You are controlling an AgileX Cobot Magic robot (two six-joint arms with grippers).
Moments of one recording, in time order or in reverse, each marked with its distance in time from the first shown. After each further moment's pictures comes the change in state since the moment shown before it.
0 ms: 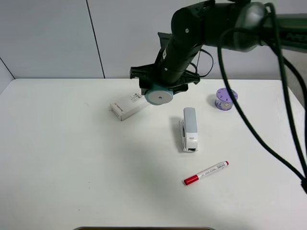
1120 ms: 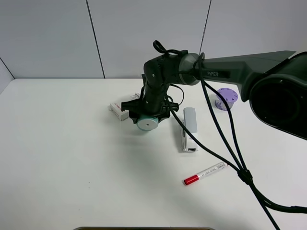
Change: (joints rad) left arm 0.000 0.000 0.000 0.000 0.000 0.000; right arm 0.017 0.340 -0.117 0.023 -0.038 0.004
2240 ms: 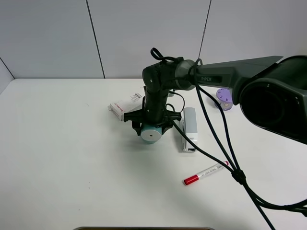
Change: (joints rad) left arm 0.000 0.000 0.000 0.000 0.000 0.000; right arm 0.000 0.044 -0.009 0.043 0.105 -0.001
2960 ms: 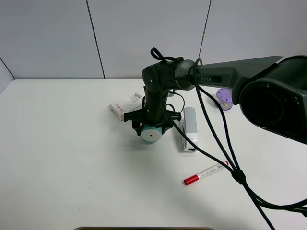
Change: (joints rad) left arm 0.000 0.000 0.000 0.000 0.000 0.000; right arm 0.000 0.000 0.000 0.000 0.001 0.000
